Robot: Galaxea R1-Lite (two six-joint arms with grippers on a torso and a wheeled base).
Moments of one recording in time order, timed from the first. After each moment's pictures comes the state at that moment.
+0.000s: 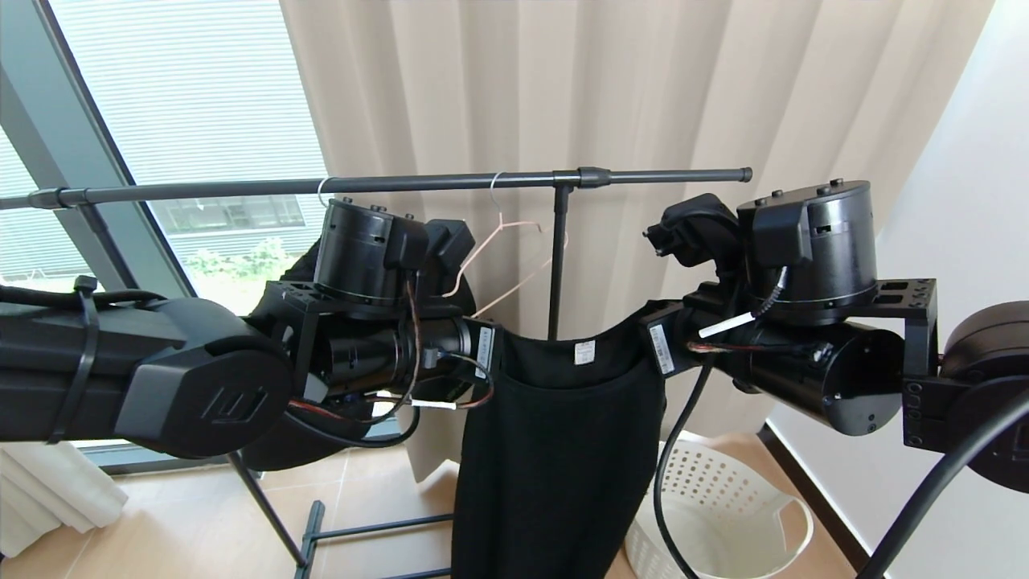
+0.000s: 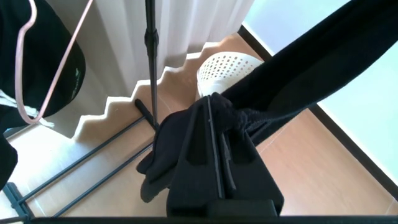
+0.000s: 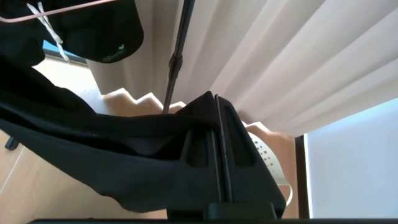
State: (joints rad) left arm -0.63 1.80 -1.11 -0.23 -0.02 -0.14; right arm 0.72 1.70 -1.07 -0.19 -0.52 0.00
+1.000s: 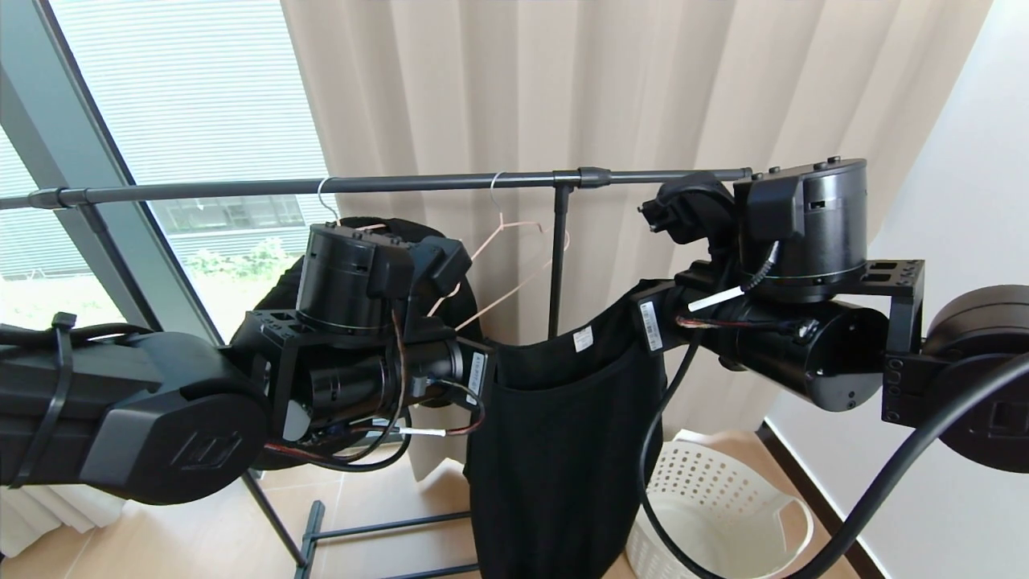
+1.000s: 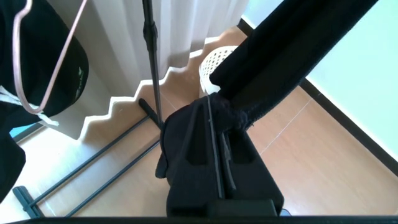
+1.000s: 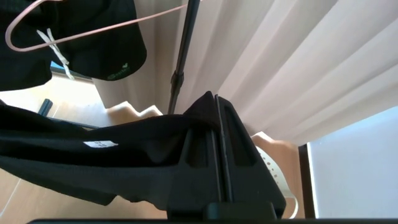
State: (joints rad) left arm -0.64 1.76 -0.99 -0.32 -0.02 -0.09; right arm 0.71 1.73 -1.13 -0.22 -0.52 0.00
